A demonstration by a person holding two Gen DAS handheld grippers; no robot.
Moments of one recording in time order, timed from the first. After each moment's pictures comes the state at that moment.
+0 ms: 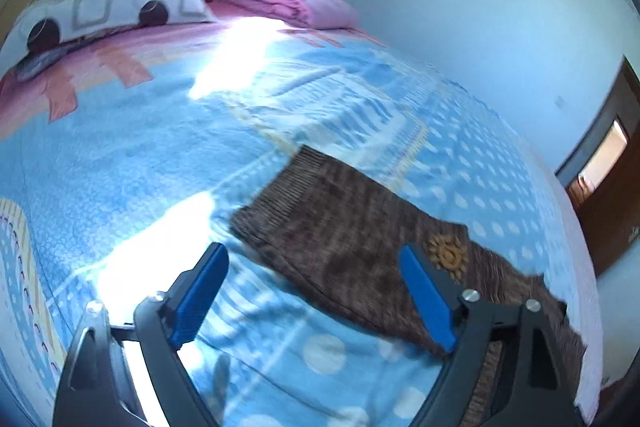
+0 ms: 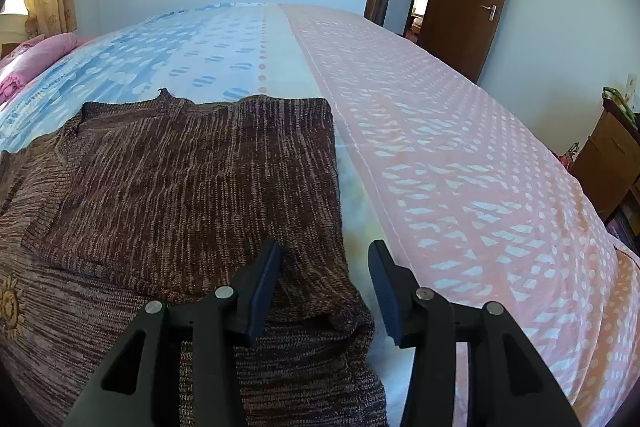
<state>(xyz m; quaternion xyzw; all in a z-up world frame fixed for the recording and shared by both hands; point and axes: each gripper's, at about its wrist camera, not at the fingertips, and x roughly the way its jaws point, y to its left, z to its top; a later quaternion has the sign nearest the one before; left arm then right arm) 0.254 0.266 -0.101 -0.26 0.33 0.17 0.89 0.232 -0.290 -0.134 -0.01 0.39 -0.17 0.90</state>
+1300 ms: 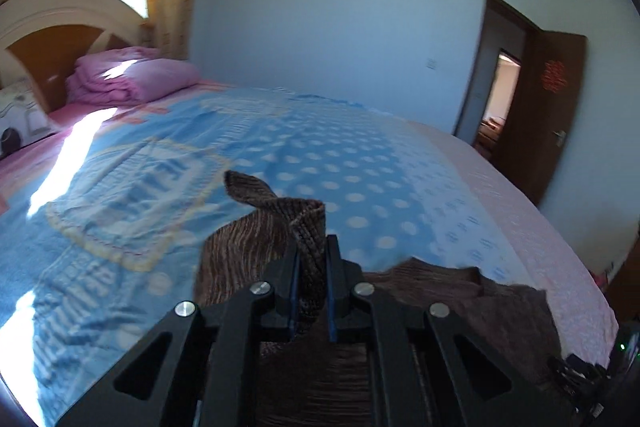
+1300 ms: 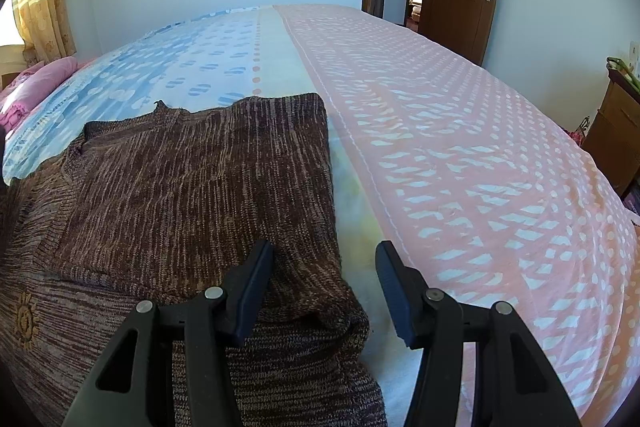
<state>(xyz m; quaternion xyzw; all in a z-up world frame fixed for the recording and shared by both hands) 0.295 0.051 -0.043 -0.09 0.25 -0.06 0.96 0.228 -0.302 -0.135 0.04 0.39 -0.16 0.91</state>
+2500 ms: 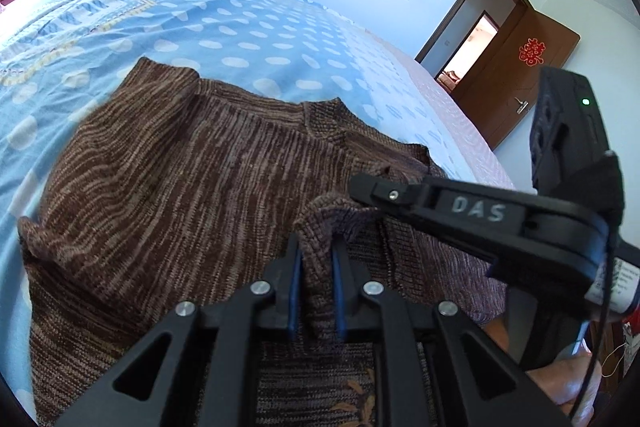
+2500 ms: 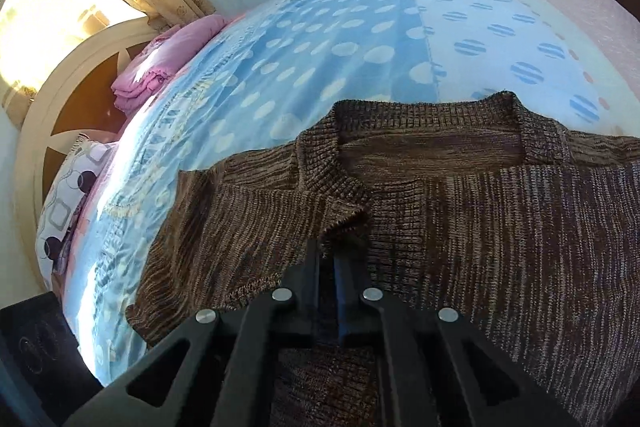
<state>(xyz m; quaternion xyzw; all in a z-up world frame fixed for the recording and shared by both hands) 0.296 0.005 -0.147 -0.19 0.39 -0.15 0.89 0.368 -0.138 -0.138 0.14 0.46 0.15 0.86</state>
